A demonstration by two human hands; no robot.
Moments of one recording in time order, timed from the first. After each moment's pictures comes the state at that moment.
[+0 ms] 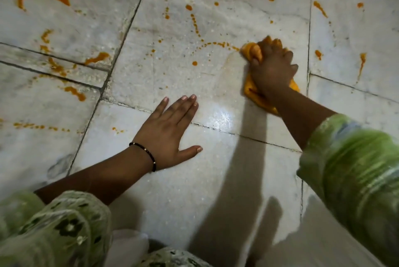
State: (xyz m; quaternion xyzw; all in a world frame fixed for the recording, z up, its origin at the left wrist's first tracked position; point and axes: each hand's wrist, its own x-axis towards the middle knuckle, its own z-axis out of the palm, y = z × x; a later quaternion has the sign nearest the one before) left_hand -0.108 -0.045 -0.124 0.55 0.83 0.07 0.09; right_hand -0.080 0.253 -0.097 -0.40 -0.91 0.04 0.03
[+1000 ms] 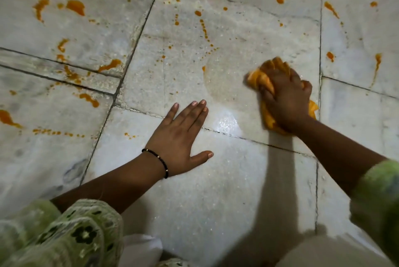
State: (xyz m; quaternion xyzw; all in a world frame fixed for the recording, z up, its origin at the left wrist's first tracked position) left_hand -0.107 -0.044 -0.122 0.55 0.83 0.07 0.08; right_hand -0.022 0.236 -0.096 -0.30 -0.95 0.07 0.00
